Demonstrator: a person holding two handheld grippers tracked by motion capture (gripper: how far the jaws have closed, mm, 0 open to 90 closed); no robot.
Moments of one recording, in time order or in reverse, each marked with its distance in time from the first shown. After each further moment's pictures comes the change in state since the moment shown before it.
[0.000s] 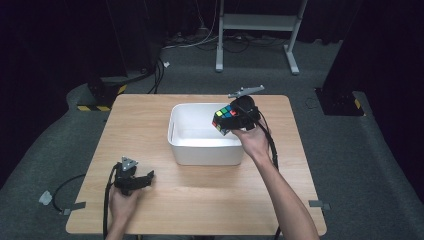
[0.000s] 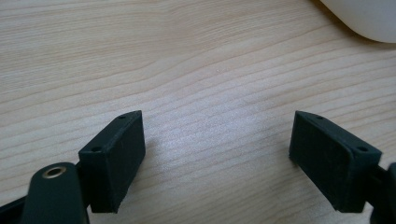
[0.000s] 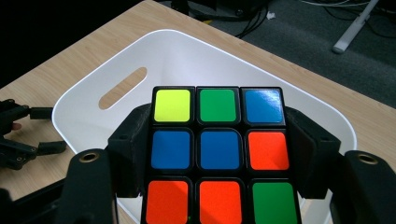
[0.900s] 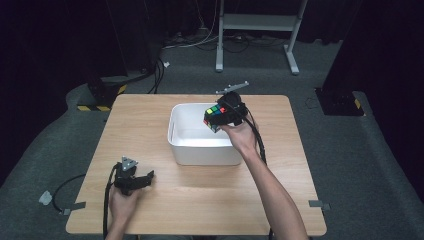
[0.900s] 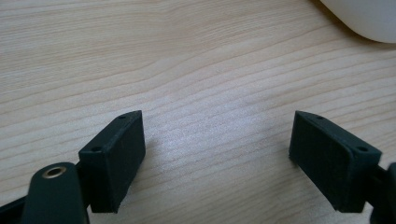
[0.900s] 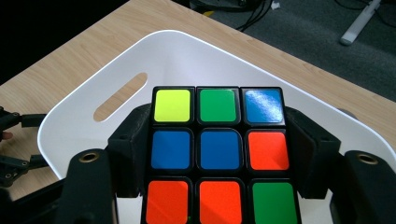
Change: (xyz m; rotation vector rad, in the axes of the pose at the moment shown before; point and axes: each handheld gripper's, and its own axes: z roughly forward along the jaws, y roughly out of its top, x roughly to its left) left arm 0.000 0.000 0.000 -0.001 -0.002 -0.001; right arm 0.007 0.015 0.035 0.047 0.003 0.014
